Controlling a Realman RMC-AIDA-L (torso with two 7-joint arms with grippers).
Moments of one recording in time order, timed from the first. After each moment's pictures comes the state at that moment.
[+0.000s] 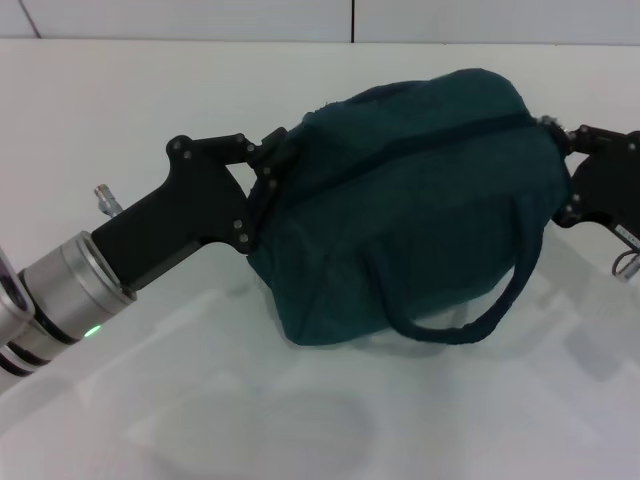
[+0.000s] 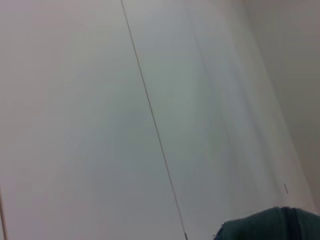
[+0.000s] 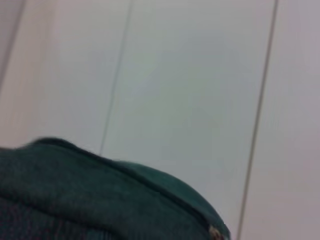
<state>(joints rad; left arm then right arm) -0.41 -2.06 1.39 0.16 0.77 1.65 -0.30 0.39 2.02 -1.79 -0.33 -0.28 -1.30 0.31</state>
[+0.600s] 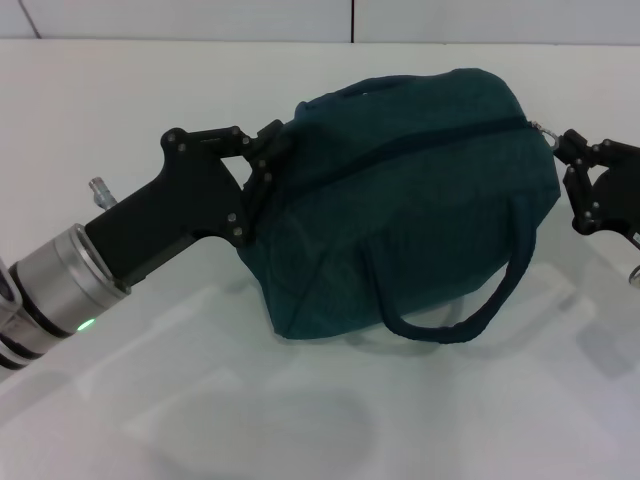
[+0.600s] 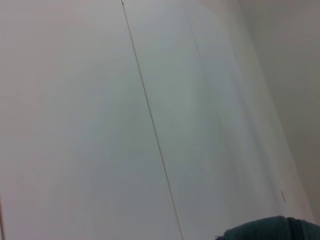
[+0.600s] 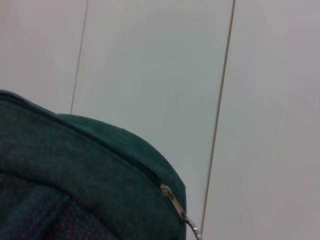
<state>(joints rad) -0.42 -2.05 1.39 0.16 0.77 1.67 -0.34 0.37 2.02 -1.79 -0.31 -0.23 -1.24 0.31</state>
